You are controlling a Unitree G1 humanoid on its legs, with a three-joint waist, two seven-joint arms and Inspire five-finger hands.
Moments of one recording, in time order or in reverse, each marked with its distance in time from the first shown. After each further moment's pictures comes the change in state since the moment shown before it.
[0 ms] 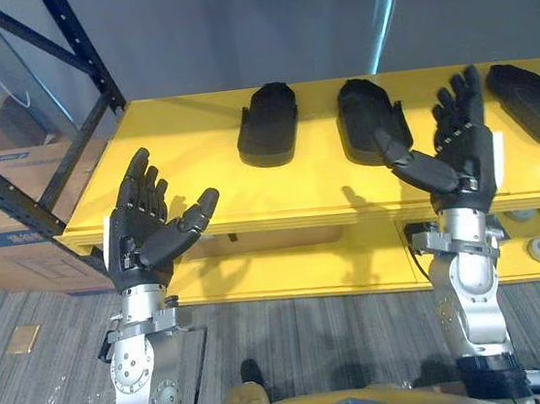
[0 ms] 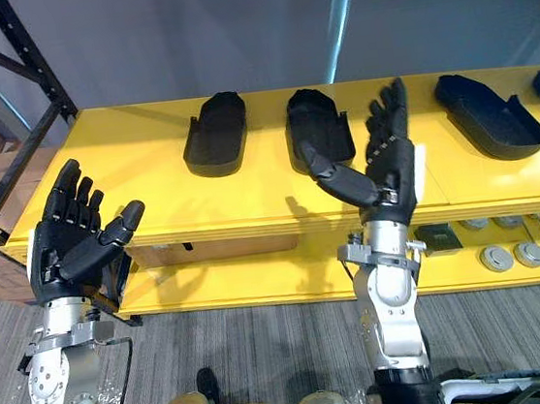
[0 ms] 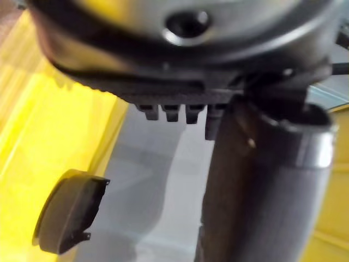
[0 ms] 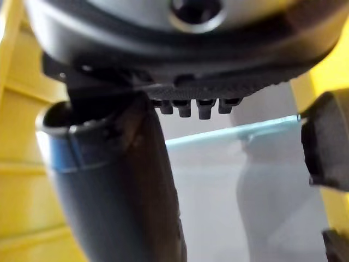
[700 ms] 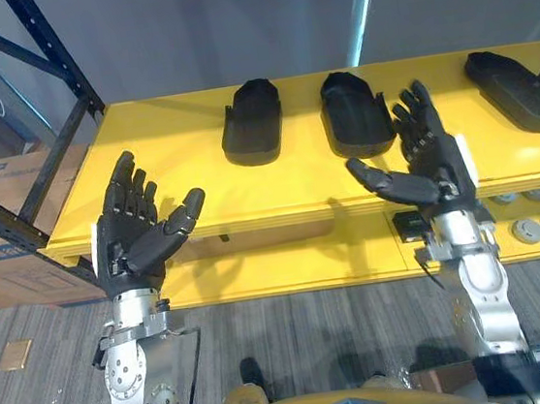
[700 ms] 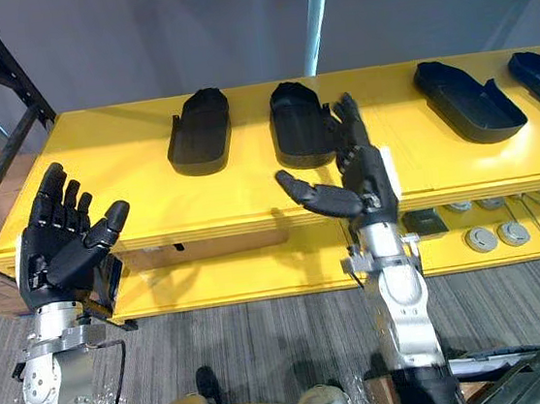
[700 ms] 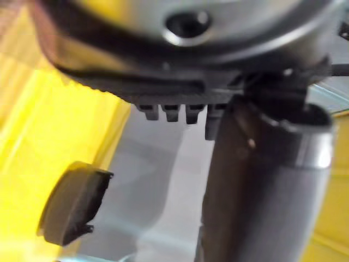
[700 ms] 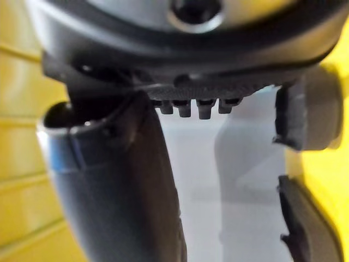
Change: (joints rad) left arm 0.013 -0.001 0.025 0.029 -0.047 -0.005 0.000; right arm -0.163 -0.177 0.078 0.083 0.083 0.022 0.326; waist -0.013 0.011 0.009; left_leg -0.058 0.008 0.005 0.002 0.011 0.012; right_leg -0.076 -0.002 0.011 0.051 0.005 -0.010
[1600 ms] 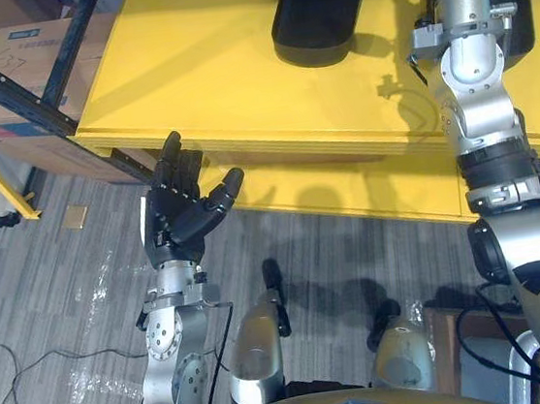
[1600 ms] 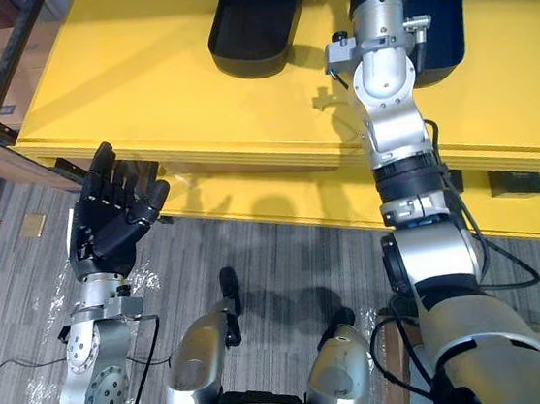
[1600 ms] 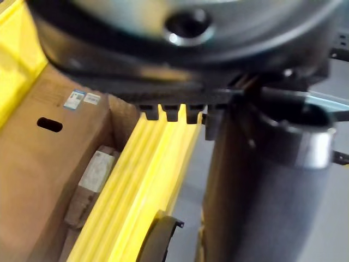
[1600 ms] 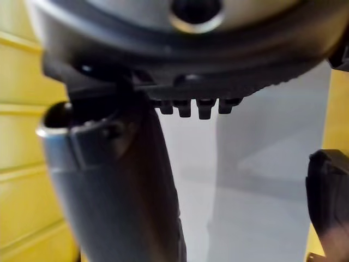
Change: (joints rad) left arm -0.153 0.016 -0.210 0.082 -0.044 -0.028 0.096; right arm -0.983 -0.221 0.127 0.656 -0.111 0.121 -0.298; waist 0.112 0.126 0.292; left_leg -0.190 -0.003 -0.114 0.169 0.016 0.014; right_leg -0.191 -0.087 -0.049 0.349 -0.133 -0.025
